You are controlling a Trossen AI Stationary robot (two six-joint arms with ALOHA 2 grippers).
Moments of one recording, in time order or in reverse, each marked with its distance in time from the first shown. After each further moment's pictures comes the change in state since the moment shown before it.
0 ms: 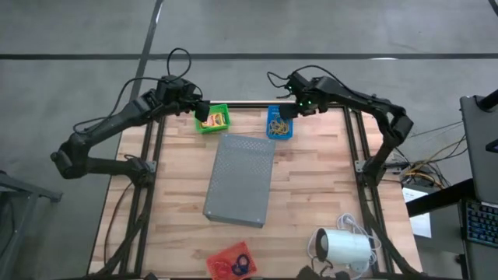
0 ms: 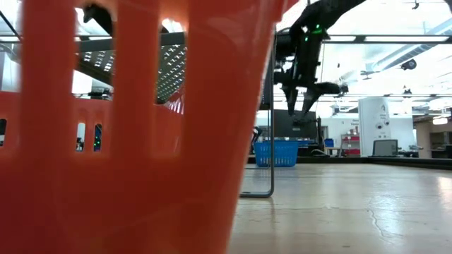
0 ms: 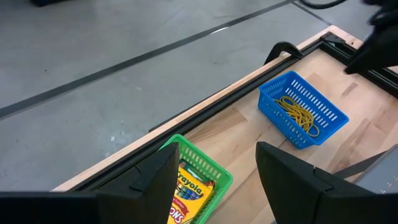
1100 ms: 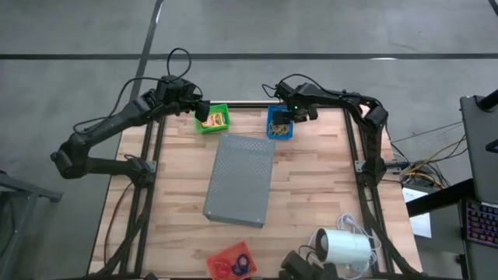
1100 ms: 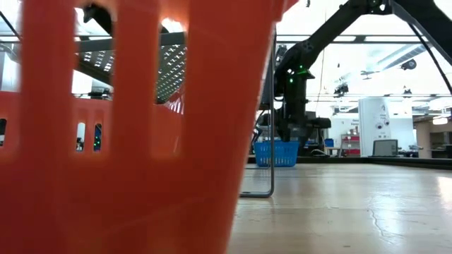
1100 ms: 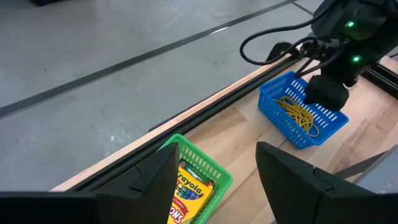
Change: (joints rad) left arm 0.000 0.000 0.000 0.000 0.000 -0.003; right arm -0.046 0.281 -0.002 0.120 -0.039 0.036
